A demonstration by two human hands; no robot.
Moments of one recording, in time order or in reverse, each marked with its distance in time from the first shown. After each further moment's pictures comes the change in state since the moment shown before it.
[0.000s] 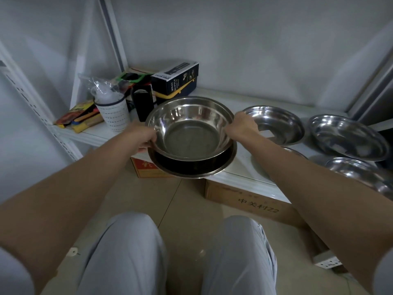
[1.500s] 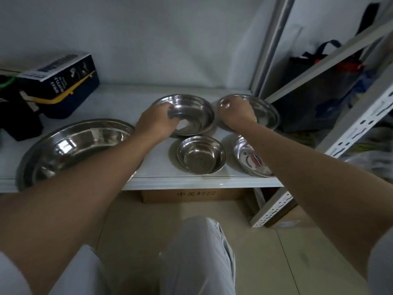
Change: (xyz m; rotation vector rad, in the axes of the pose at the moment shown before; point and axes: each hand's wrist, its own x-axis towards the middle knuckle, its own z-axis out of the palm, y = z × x) left_hand -0.040 0.095 0.235 0.567 -0.095 0.819; right_hand 0.018 0.166 -0.114 -0.001 0.279 0.212
